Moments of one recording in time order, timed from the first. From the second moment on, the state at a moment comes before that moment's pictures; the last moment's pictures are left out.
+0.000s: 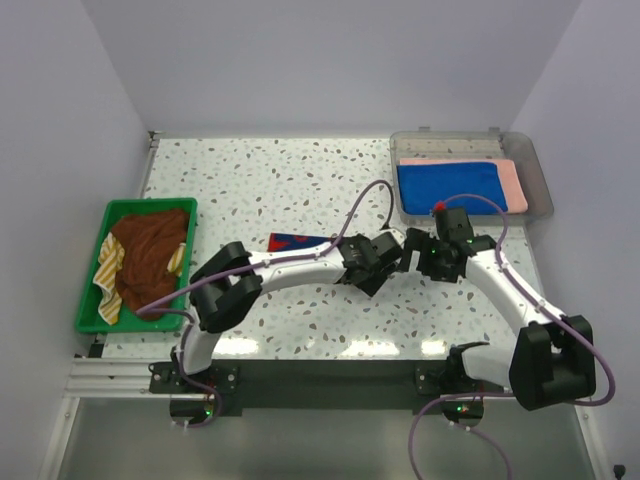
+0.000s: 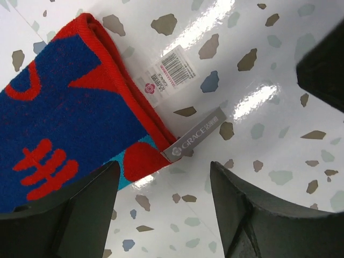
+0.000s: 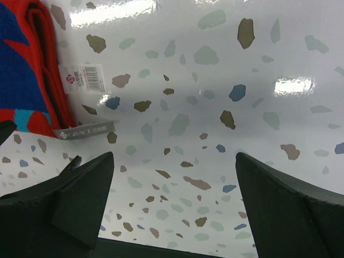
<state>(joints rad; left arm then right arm) -1.10 2.01 1.52 -0.59 -0.34 -0.31 0.20 1.22 0.78 -0.64 -0.08 0.43</state>
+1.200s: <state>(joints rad) -1.10 2.17 1.62 -0.64 -0.50 -0.57 0.19 1.19 0.68 -0.57 -0.11 0.46</state>
